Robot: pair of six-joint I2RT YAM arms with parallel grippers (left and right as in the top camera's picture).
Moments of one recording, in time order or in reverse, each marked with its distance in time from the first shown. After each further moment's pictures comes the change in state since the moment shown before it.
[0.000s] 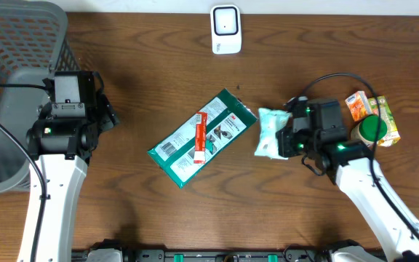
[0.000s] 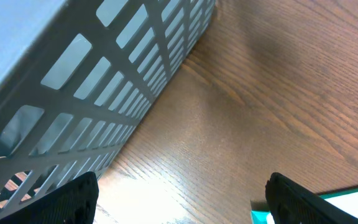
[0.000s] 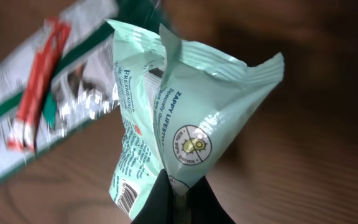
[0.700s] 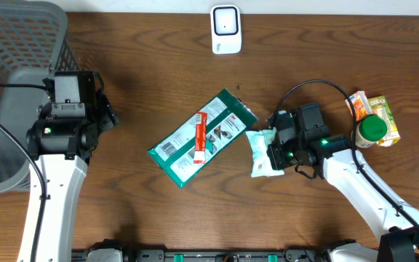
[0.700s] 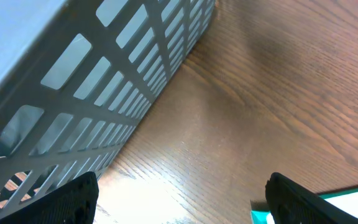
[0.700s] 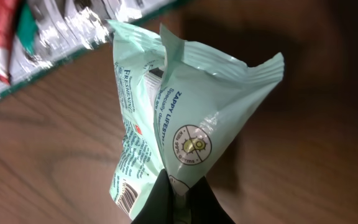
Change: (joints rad) left arm 0.000 0.000 0.000 0.000 0.000 0.000; right arm 0.059 0.099 0.008 -0.111 -0.008 -0.107
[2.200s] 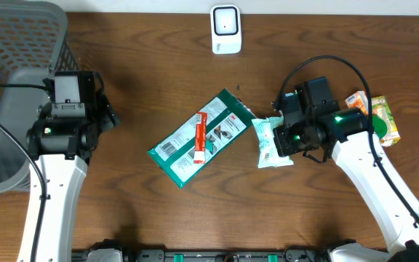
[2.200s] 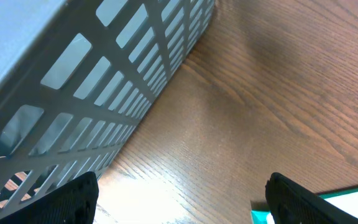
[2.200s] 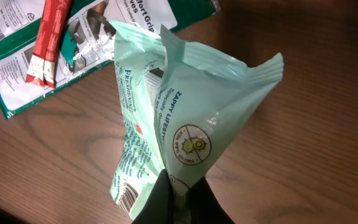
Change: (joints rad) left arm 0.000 0.000 0.000 0.000 0.000 0.000; right arm 0.001 -0.001 0.325 -0.371 0.047 0.003
